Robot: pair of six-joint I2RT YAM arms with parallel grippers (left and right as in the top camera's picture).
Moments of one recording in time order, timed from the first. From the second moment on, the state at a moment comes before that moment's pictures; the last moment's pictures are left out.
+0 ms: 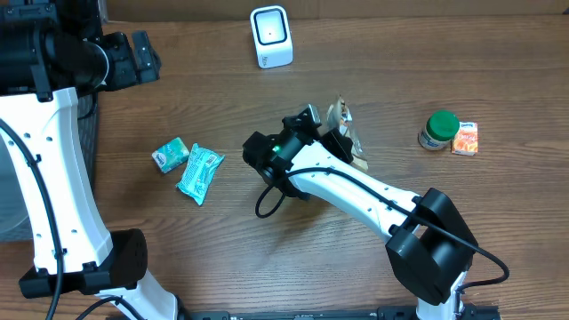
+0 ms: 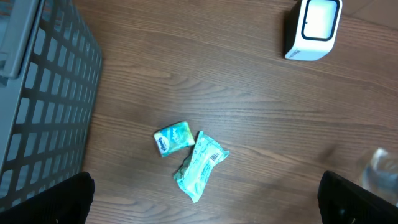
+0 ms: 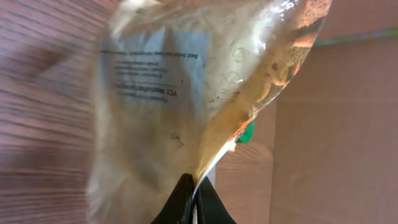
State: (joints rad) left arm 0.08 1.86 2.51 -1.69 0.04 -0.20; right arm 0.85 1.98 1.58 -1.38 1.02 0.55
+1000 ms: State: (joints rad) left arm 0.08 1.86 2.51 -1.69 0.04 -0.20; right arm 1.05 2.19 1.72 -1.18 0.60 0.32
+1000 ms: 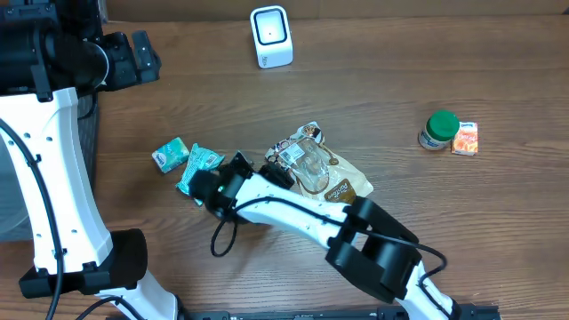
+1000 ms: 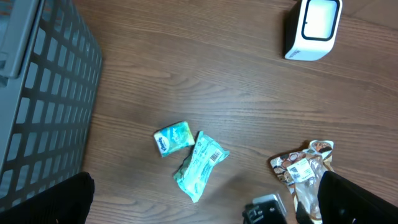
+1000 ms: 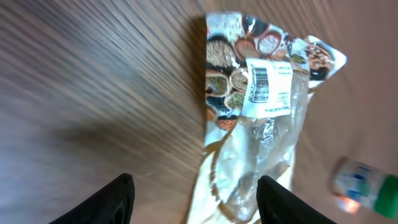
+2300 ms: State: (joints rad) left arm 0.08 1.86 2.51 -1.69 0.04 -0.20; right arm 0.23 1.89 1.17 -0.78 -0.41 -0.20
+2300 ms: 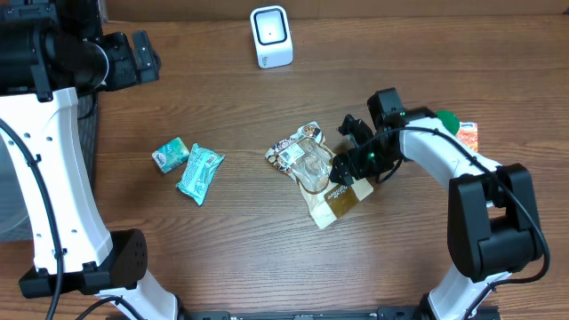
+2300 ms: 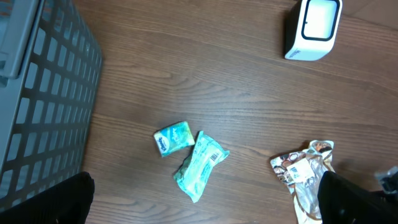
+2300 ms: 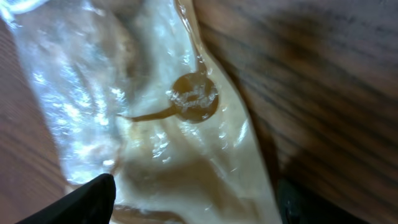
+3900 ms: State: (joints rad) left arm 0.08 1.86 2.51 -1.69 0.04 -0.20; right arm 0.24 1.90 1.43 -1.11 -0.64 -0.01
